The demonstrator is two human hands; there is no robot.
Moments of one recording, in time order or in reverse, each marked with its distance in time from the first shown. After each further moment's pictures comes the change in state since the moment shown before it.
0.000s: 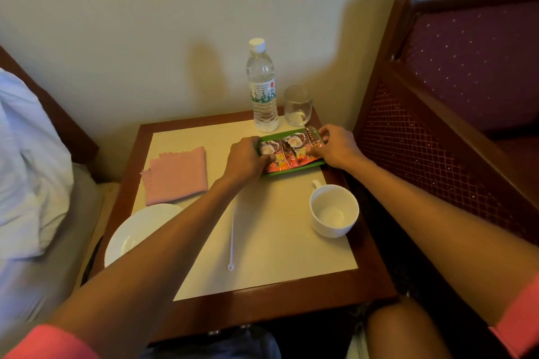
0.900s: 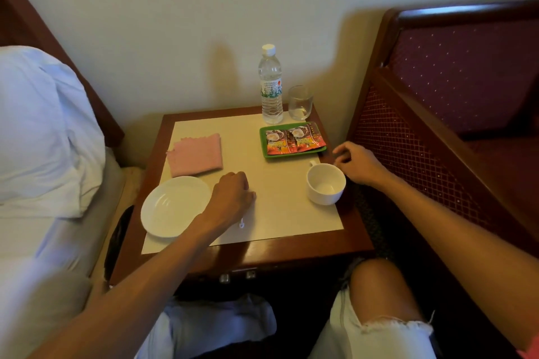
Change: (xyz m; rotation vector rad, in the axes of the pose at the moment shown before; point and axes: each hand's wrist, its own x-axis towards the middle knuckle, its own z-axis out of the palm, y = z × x) left_hand -0.132 -0.052 -0.011 0.216 -0.020 0.013; right_hand -0.098 0.033 -0.042 0.019 -0.148 -0.014
